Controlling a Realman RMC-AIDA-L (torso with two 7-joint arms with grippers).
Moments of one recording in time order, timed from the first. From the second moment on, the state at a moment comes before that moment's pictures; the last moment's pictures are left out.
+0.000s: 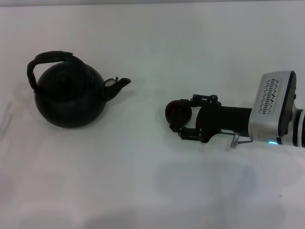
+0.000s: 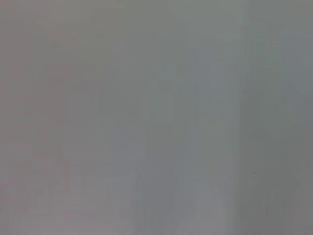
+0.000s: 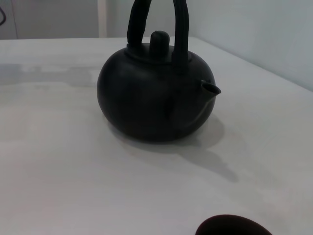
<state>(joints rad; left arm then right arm) -0.13 -2.08 -0.04 0.17 1.69 1.58 -0.47 0.41 2.02 -1.84 -0.51 2.09 0.90 -2.25</state>
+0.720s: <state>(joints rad) -0.13 -2.08 -0.04 0.17 1.69 1.58 -0.47 0.42 2.02 -1.84 -0.51 2.10 0.91 -2.20</state>
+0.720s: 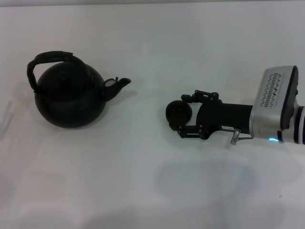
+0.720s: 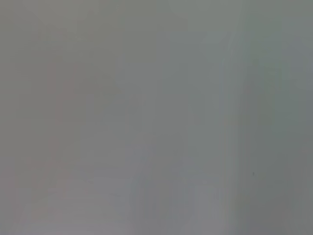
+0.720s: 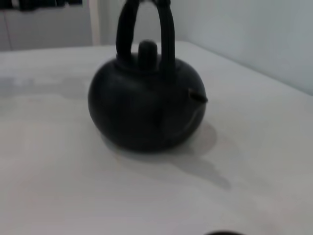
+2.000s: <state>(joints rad) -0.09 -2.07 -0.04 0.18 1.74 1.58 -0.57 0.27 2.01 -1.17 -0.40 2.10 1.21 -2.23</state>
